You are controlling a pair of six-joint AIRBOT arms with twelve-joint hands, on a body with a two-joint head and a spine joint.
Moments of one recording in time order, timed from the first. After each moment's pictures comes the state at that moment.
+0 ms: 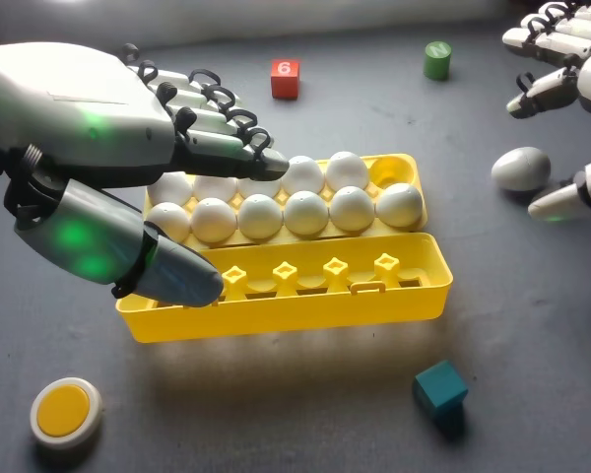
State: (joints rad) left arm 0.17 -0.73 0.94 2.27 -0.53 -1.09; right arm -0.58 -0.99 1.24 0.17 0.57 -1.24
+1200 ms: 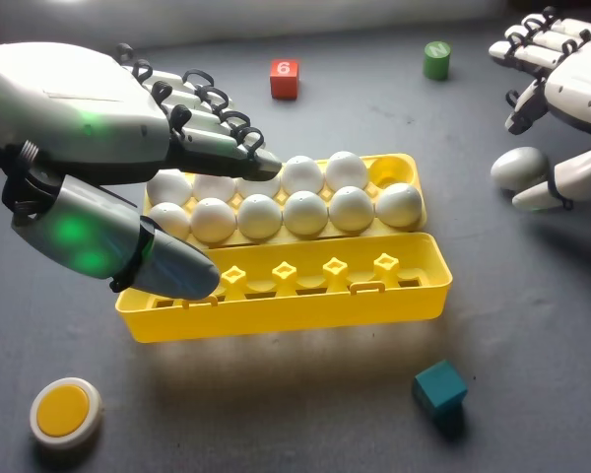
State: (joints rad) left arm 0.18 -0.73 0.95 2.27 -0.53 -1.10; right arm -0.62 -1.18 1.46 0.22 0.59 -1.27
